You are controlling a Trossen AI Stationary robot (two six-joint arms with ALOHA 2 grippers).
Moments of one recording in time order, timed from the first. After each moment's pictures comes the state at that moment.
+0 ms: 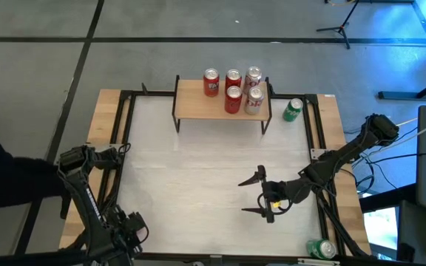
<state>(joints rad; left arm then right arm) -1.10 1.88 1.48 -1.36 -0.08 -1.74 0.62 1.31 0.76 0.24 0.43 0.16</state>
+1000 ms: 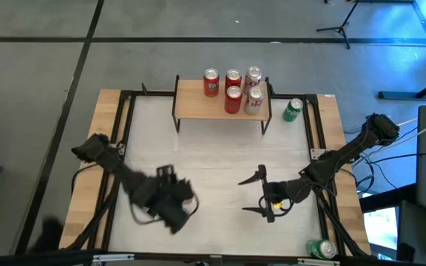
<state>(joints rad) -0.58 1.89 2.01 -1.57 -0.35 -0.80 0.62 1.29 0.76 0.23 0.45 0.06</state>
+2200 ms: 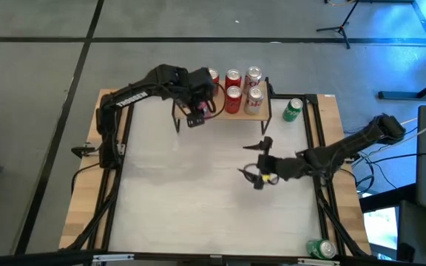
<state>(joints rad) 0.30 1.89 2.24 -1.50 -0.21 0.08 0.38 1.21 0.76 0.01 0.62 0.00</state>
